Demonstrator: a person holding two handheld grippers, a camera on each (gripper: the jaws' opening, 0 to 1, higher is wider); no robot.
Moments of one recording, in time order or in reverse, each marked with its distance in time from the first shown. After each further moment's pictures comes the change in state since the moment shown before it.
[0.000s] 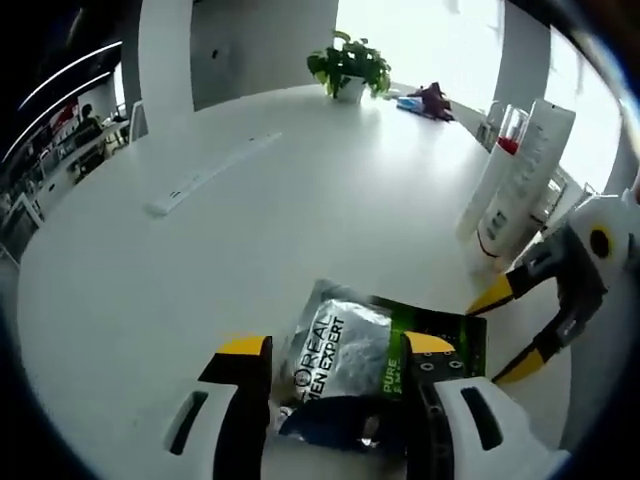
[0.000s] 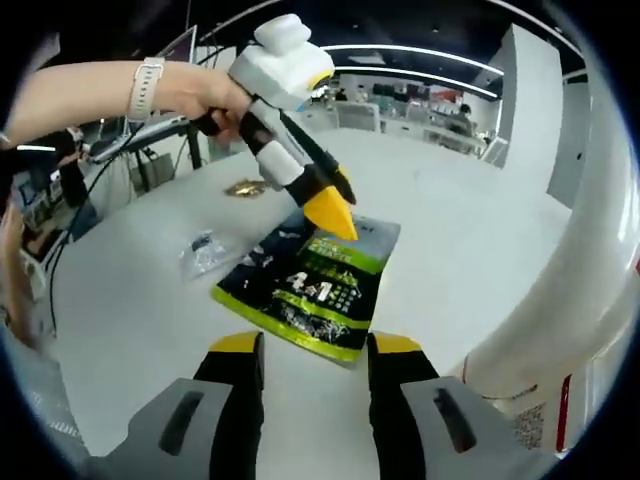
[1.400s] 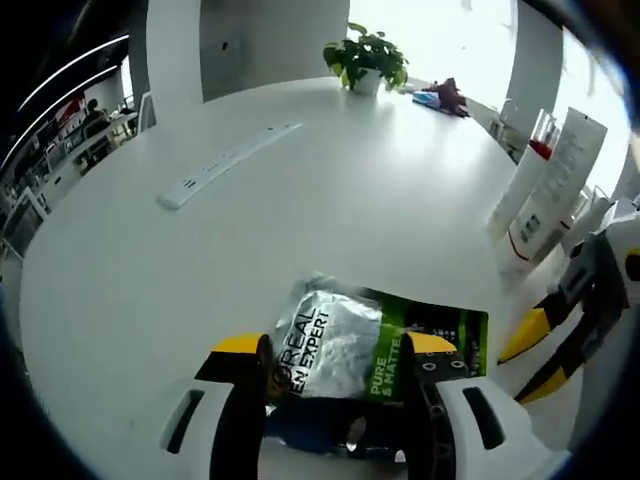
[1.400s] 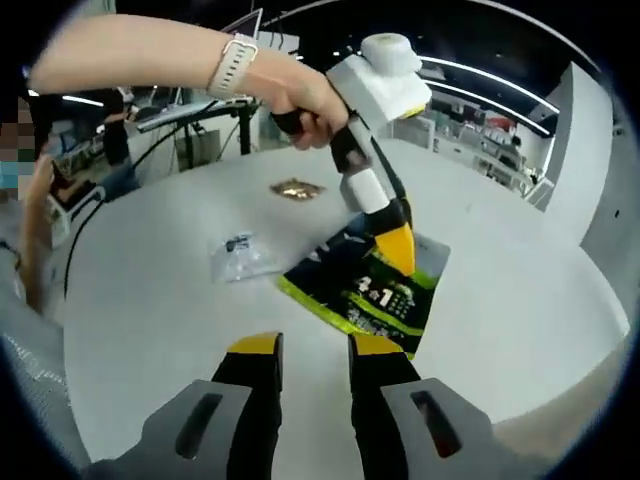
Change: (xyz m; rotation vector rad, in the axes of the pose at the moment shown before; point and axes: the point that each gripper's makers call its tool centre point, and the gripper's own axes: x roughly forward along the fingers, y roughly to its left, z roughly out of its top) left arm 0.025 0.022 -0.005 0.003 0.054 0.019; right arm 0.019 0.016 0.025 -0.178 -0.007 0.130
